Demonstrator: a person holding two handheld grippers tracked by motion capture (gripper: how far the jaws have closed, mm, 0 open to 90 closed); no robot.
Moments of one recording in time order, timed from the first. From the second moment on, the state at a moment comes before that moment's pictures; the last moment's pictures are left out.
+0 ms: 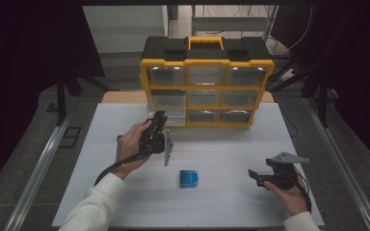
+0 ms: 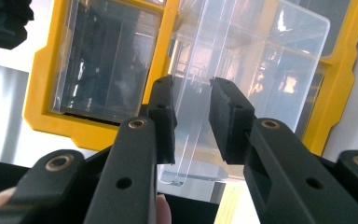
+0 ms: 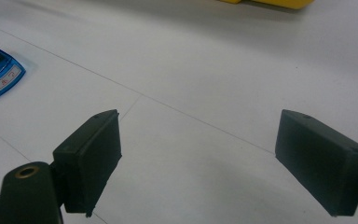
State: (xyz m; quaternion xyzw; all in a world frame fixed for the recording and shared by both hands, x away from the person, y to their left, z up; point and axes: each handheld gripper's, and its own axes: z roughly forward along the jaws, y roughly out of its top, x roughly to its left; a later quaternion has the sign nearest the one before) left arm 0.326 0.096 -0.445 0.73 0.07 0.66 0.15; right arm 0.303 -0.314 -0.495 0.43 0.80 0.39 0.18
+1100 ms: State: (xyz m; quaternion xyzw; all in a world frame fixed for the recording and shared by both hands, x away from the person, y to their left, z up) left arm 0.291 0.112 -0.430 0.83 0.21 0.40 0.34; right arm 0.305 -0.311 -0.494 0.43 0.80 0.39 0.17
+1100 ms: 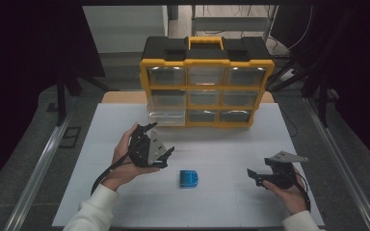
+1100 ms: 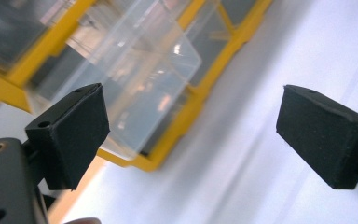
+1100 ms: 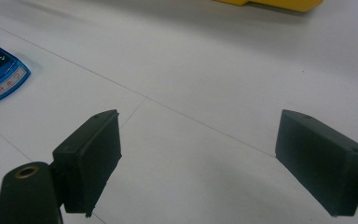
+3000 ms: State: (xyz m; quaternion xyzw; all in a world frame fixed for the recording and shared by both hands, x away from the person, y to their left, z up) left arm 0.294 0.124 -0.460 0.86 0.29 0.12 0.41; right arm 0.307 -0.313 -0.493 0.42 0.80 0.39 0.18
